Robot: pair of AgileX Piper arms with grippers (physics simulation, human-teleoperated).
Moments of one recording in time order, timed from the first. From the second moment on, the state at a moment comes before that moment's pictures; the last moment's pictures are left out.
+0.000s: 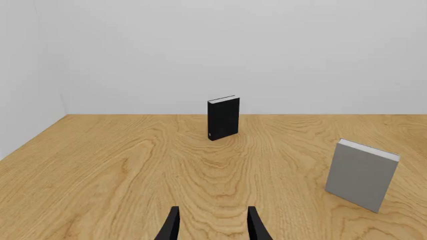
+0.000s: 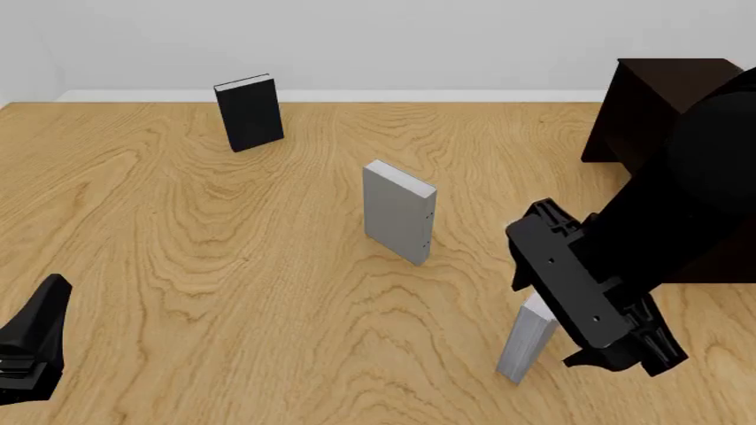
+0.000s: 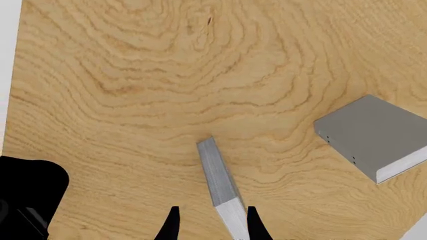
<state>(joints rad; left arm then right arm) 0.00 0.01 0.00 0.00 0.00 0.65 1.22 -1.00 1.22 -1.36</state>
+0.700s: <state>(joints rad) 0.00 0.01 0.00 0.00 0.00 0.45 1.24 -0.95 1.14 -1.53</state>
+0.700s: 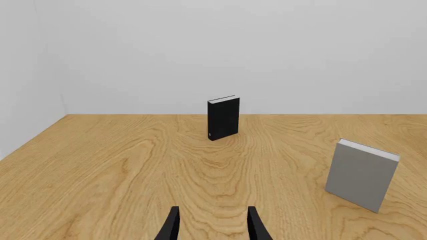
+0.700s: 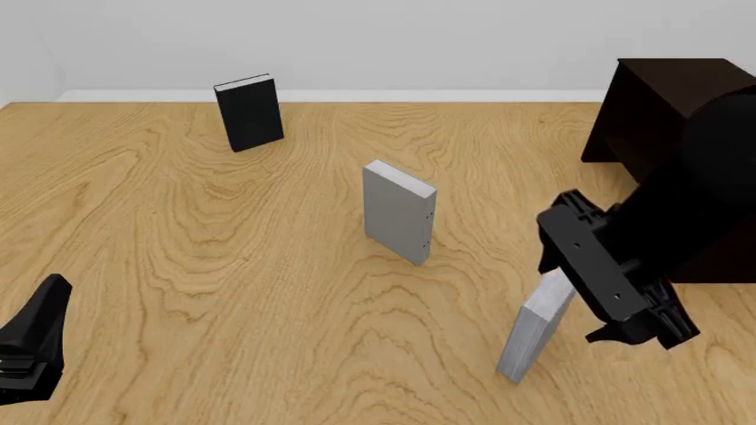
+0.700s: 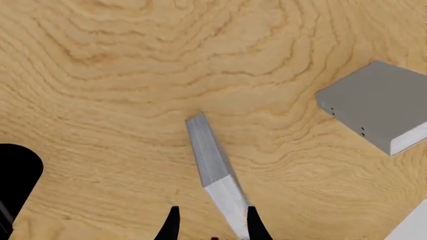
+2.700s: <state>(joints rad) 0.00 0.01 0.00 0.00 0.00 0.30 1.06 -0.94 1.07 -1.66</state>
